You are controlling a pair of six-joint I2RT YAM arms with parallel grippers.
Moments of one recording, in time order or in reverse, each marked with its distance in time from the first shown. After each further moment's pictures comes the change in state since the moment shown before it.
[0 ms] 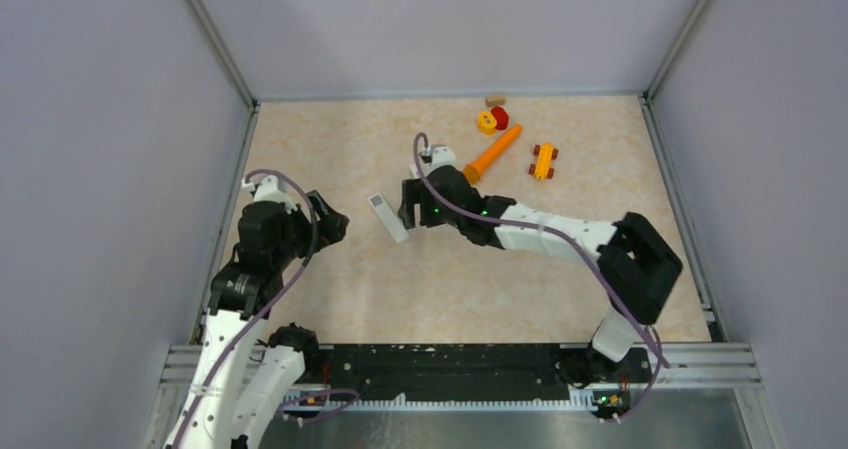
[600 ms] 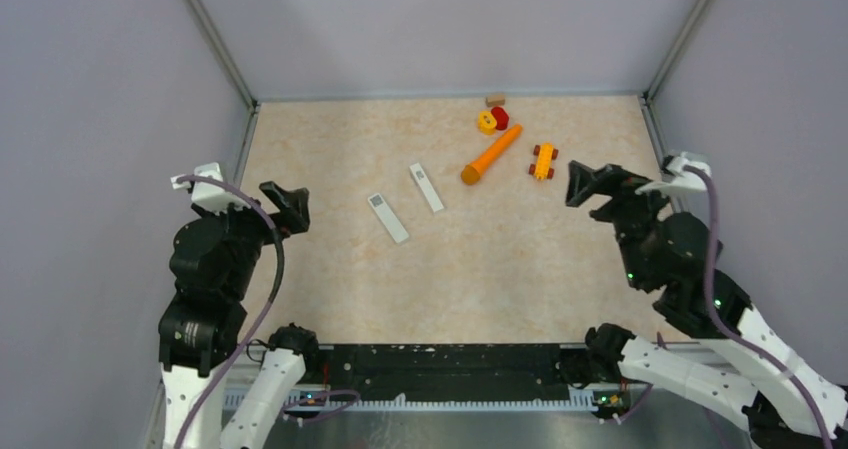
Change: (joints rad) left arm 0.000 -0.080 0.313 -0.039 -0.126 0.188; right arm -0.030 -1.106 -0.218 -0.294 0.640 -0.218
